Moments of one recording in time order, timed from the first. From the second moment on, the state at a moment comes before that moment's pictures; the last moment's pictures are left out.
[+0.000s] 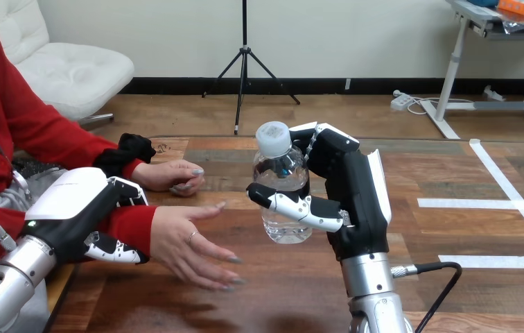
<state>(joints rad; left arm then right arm) -0.54 0.70 -0.38 1.22 0.64 -0.90 0.33 -0.26 0.07 0.15 0.69 -0.02 -0.91 -0.07</state>
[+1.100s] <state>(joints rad) -0.51 0.72 -0.36 1.20 0.64 -0.95 0.30 -0.27 0.07 0.15 0.71 -0.01 -0.91 -0.08</state>
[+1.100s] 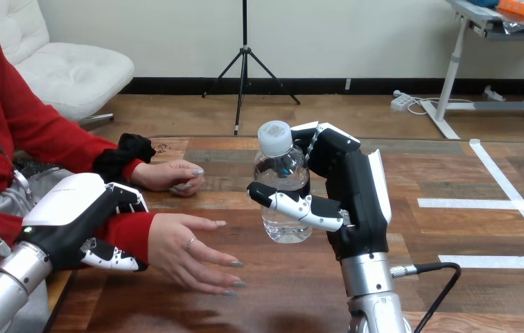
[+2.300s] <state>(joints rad) -0.50 0.73 -0.34 1.16 0.63 -0.98 0.28 -0.30 0.08 0.19 0.80 0.00 -0.91 -0.06</state>
